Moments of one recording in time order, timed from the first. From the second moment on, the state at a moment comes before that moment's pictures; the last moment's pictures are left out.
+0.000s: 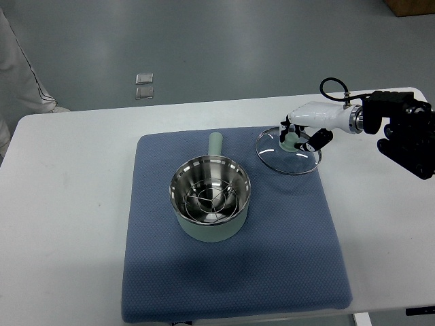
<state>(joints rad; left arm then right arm) 0.02 0.00 -0.04 -0.16 0.01 -0.02 0.06 1.03 -0.38 0.18 0.62 -1.68 0.06 0.54</state>
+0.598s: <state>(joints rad) 0.02 0.00 -0.04 -0.16 0.01 -0.02 0.06 1.00 -0.35 0.19 0.62 -1.66 0.05 0.55</state>
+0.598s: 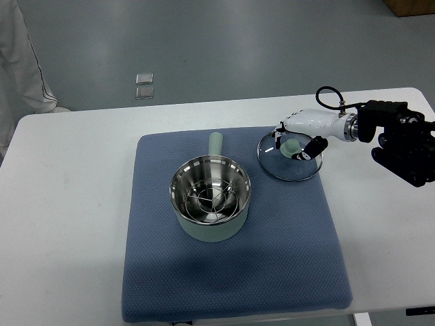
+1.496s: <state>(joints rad) 0.02 0.00 -0.04 -0.16 0.01 -0.02 0.06 0.98 -0.37 0.22 0.58 -0.26 0.22 0.52</state>
